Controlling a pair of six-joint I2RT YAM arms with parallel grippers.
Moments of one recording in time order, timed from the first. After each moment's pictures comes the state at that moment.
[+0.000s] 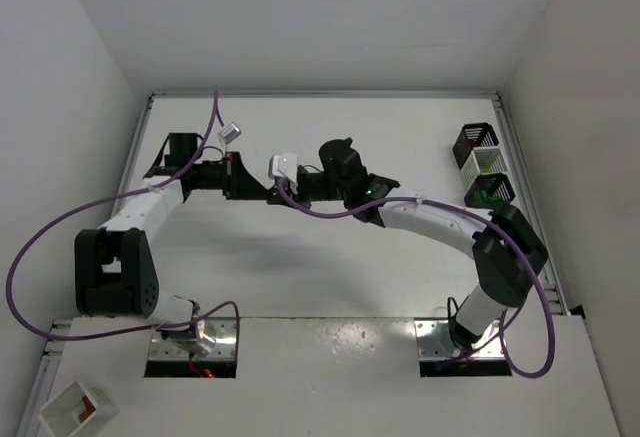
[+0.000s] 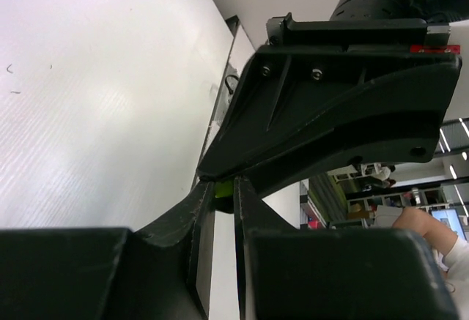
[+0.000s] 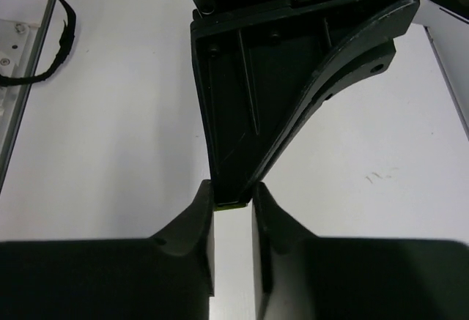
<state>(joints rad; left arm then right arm) 0.00 1.44 0.94 -0.32 1.43 -0.20 0.84 1.65 1.13 0.20 -0.55 -0.45</state>
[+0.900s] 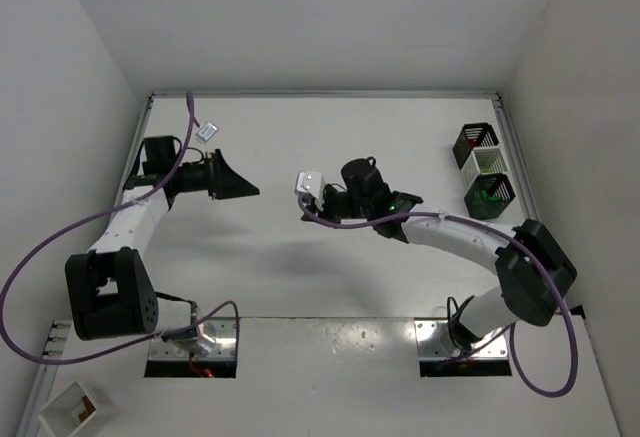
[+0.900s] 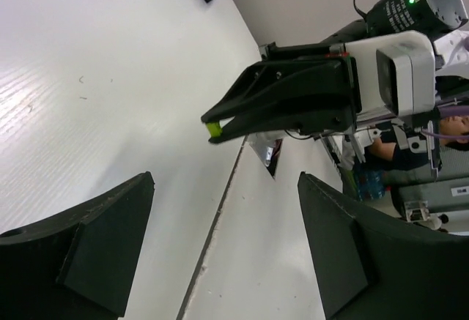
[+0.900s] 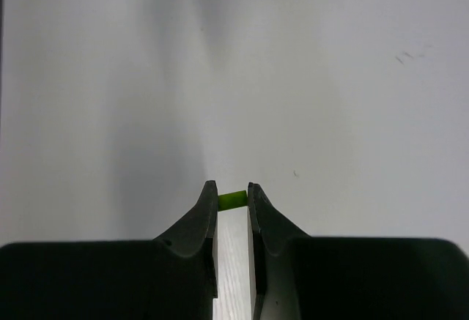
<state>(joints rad) 0.12 1.33 0.90 -0.31 1.36 -0.20 0.80 1.50 0.90 0.12 -0.45 -0.46</state>
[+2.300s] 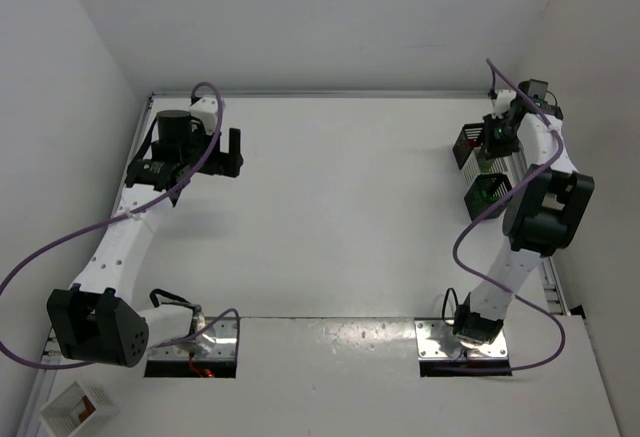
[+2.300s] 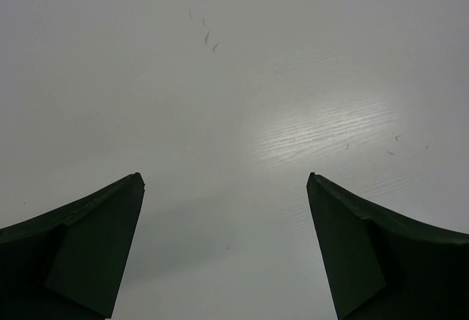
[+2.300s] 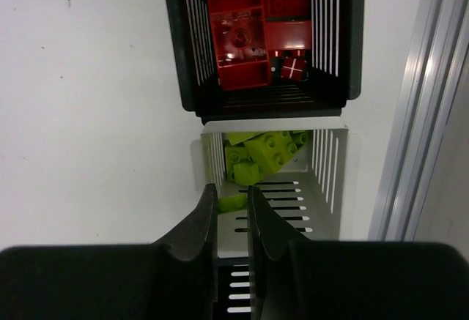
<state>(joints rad) -0.11 1.20 1.12 -0.49 0.14 0.04 -0.33 1.94 1.61 -0.76 -0.19 -0.28</state>
